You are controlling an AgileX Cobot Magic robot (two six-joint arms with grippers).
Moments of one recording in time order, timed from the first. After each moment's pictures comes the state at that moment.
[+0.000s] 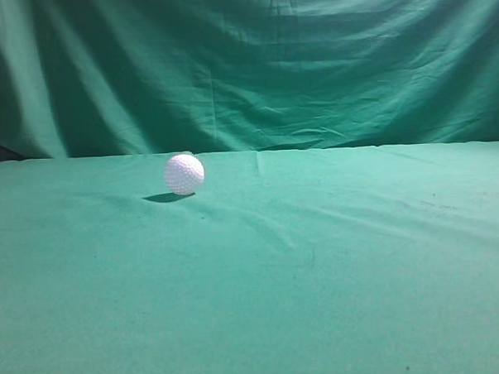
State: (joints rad) left arm -0.08 -0.01 0.02 0.00 0.35 0.08; right arm 0.13 -0.01 0.03 0.16 0.39 -0.14
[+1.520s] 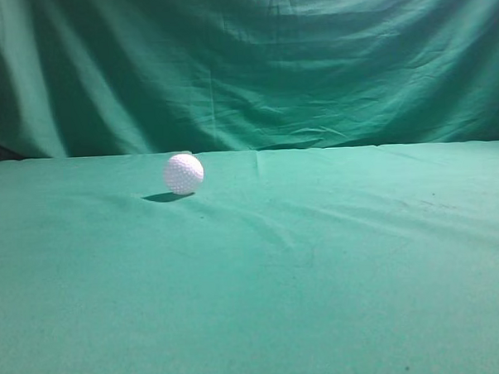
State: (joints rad) left arm -0.08 -0.01 0.01 -0.07 -0.23 -0.16; right arm 0.13 -0.01 0.03 0.16 0.39 -0.14
